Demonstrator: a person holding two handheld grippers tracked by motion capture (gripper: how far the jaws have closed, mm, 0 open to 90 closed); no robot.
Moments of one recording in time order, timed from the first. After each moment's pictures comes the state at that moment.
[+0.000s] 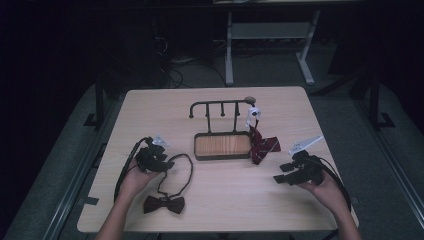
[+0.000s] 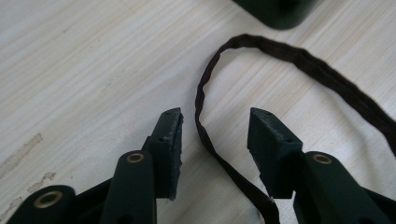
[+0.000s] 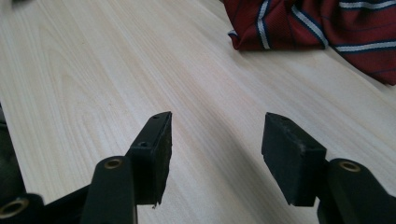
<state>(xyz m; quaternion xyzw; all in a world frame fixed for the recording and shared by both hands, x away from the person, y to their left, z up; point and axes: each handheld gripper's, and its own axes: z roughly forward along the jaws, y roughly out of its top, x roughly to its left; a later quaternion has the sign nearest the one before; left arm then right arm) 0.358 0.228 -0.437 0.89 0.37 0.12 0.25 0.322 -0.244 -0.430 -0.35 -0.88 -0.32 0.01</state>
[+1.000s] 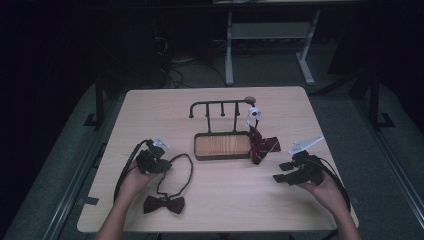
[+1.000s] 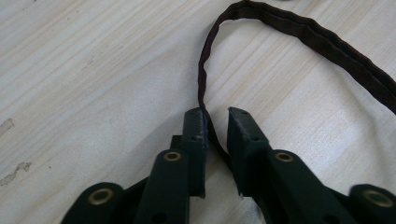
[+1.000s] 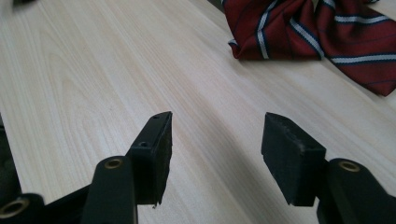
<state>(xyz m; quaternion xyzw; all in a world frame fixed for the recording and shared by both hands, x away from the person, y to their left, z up) 0.360 0.233 -0.445 0.90 0.36 0.09 0.22 0.318 -0.242 -0.427 -0.34 -0.88 -0.33 -0.01</state>
